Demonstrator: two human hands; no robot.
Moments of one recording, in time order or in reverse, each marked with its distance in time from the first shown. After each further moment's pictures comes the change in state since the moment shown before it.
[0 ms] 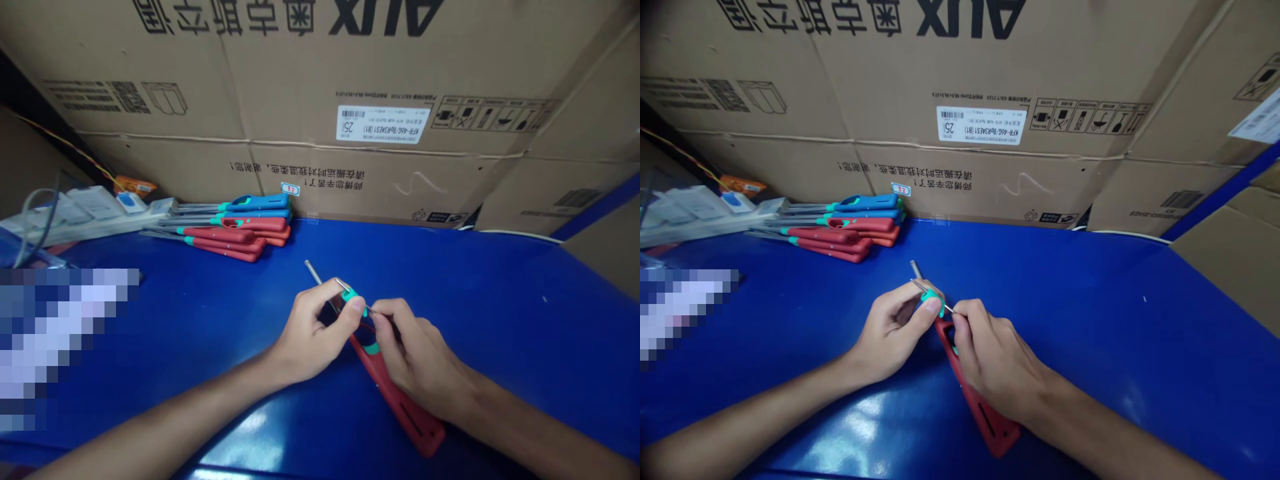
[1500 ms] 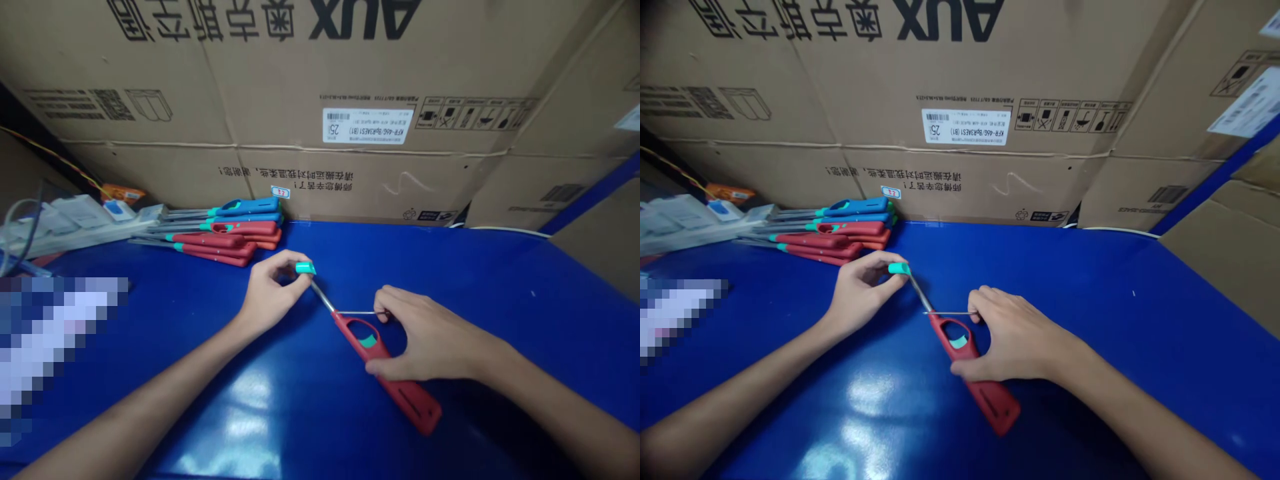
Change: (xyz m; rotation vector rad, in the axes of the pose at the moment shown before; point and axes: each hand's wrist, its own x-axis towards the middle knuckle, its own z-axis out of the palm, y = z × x) left_hand 0.034 -0.024 -0.045 0.170 0.257 -0.034; right_hand 0.018 0.019 -0.043 -0.196 -0.406 0.092
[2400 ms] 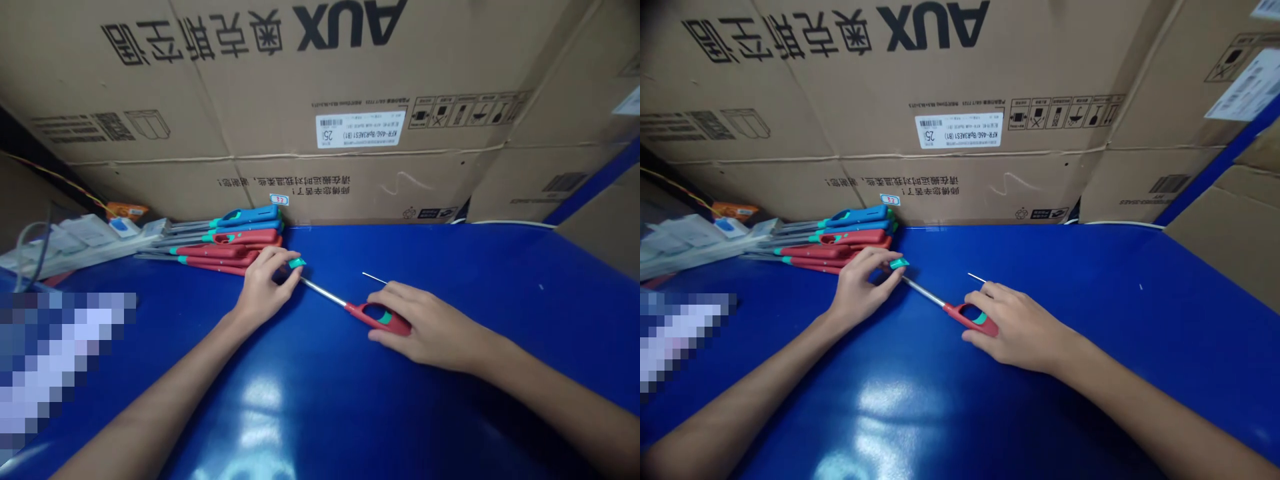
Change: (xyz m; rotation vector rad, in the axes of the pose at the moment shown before) left_hand 0.019 -0.020 -0.021 0.341 0.028 0.192; right_hand 0.003 0.011 0.011 0.005 0.111 -0.098
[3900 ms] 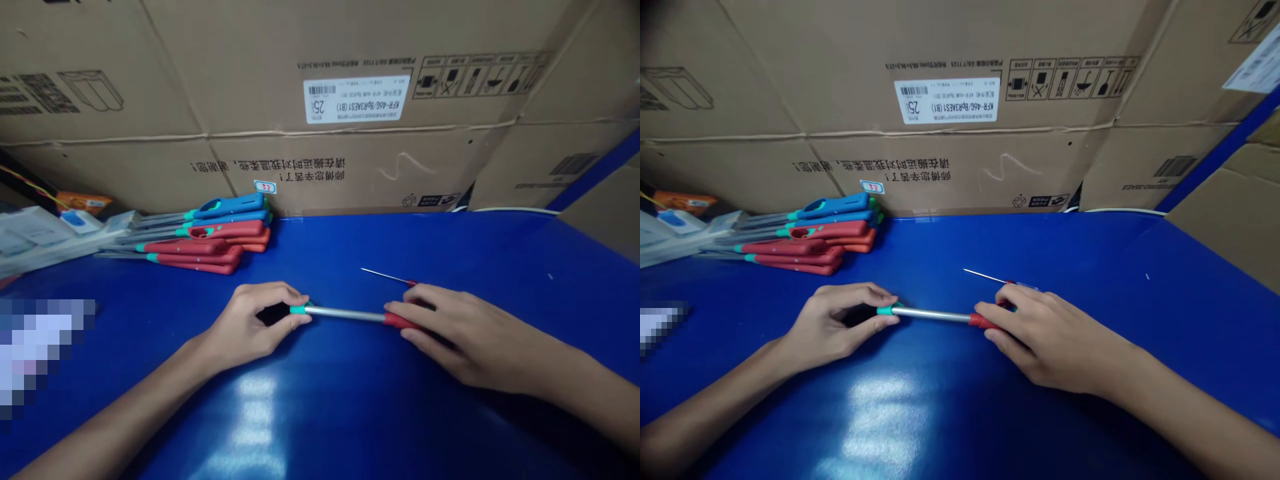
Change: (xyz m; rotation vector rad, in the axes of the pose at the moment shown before) left_hand -0.025 0.011 -0.013 -0.122 -0.367 0.318; right_hand -0.025 0.025 -0.004 -0.265 0.030 -0.174
